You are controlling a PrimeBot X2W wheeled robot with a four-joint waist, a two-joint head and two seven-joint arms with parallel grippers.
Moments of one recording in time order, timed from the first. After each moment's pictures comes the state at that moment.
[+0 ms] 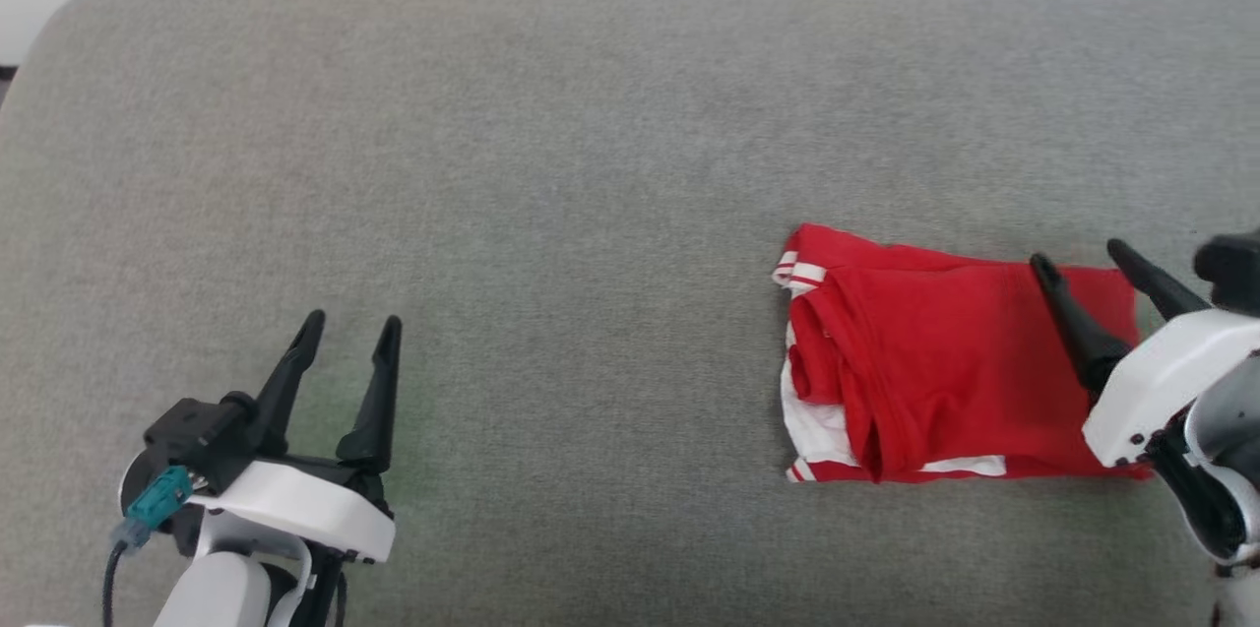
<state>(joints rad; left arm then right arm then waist) -0.17 0.27 -0.19 0.24 -0.43 -0.13 -0.26 -0.25 -0.38 0.05 0.03 0.45 0.13 0.41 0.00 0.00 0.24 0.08</state>
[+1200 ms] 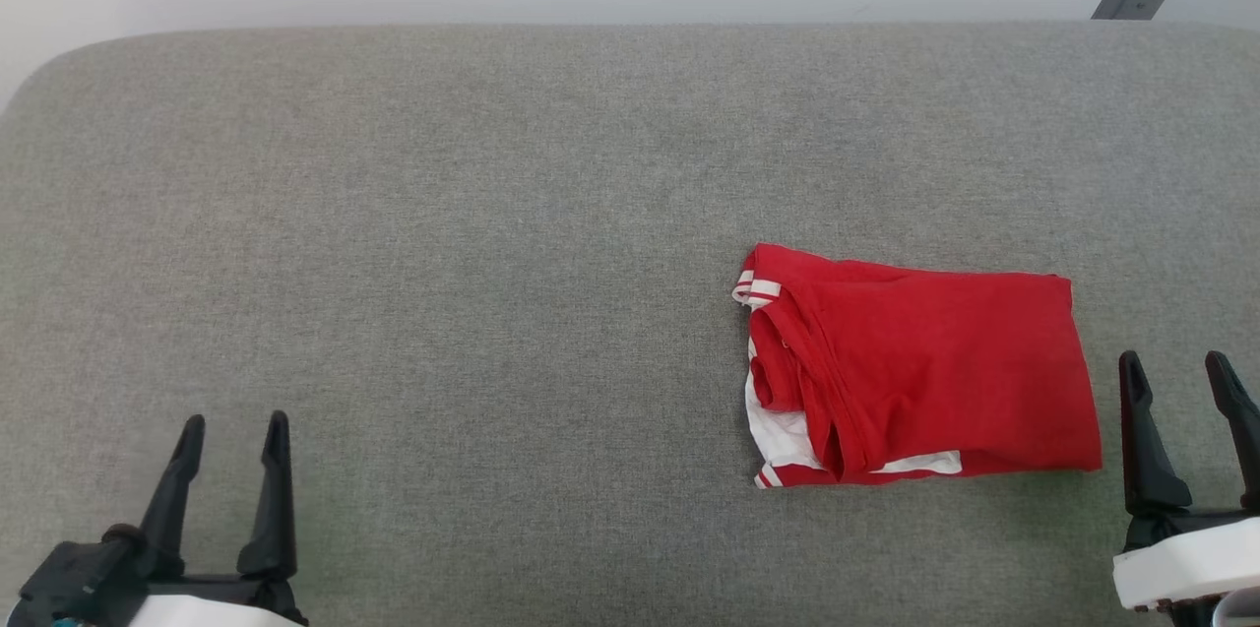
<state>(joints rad) 0.11 0.23 0.04 0.03 -0.35 -0.13 -0.26 0.07 -0.19 -0.16 -0.03 0.30 0.13 -0.13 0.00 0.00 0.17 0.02</state>
